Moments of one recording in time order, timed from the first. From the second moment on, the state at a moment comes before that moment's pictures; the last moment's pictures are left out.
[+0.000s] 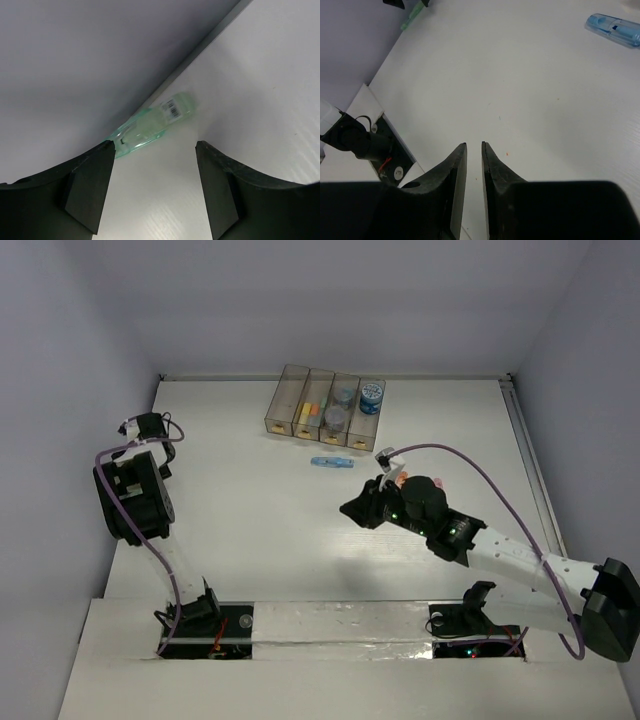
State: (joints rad) left arm 0.32 1.89 1.18 -0.36 -0.68 -0.17; right arm 0.87 1.04 0.63 0.14 -0.09 0.54
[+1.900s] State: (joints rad) left arm 0.09 1.91 1.25 -0.31 -0.07 -0.28; right arm 0.87 0.98 0.63 0.09 -0.02 0.52
